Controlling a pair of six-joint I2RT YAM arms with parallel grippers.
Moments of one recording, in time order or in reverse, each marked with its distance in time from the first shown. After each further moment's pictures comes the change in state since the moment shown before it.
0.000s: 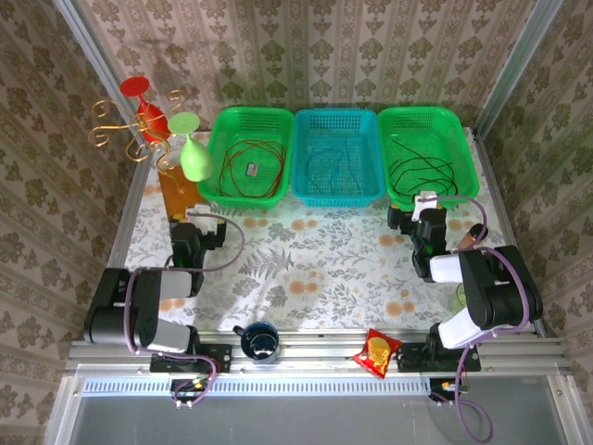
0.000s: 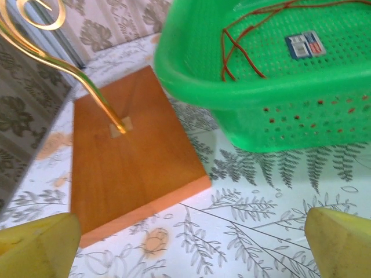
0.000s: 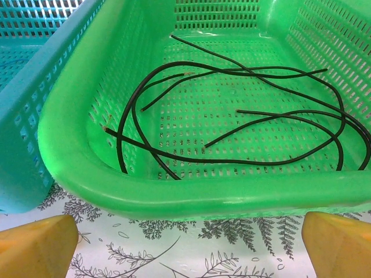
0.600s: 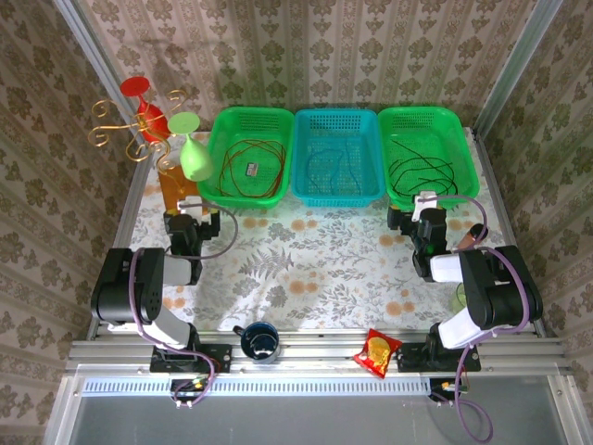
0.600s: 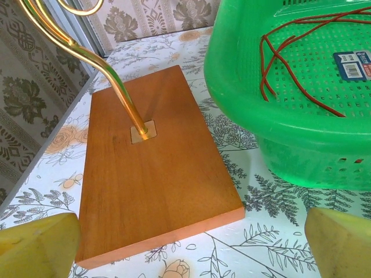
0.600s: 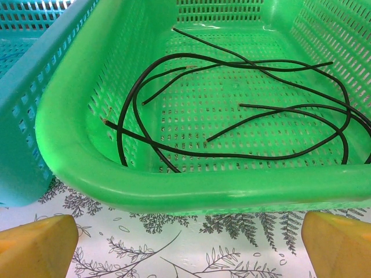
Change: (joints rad) left arm 0.064 0.117 0.090 0.043 -0.019 -0.086; right arm -0.007 0.000 0.003 -0.019 -0.017 0.000
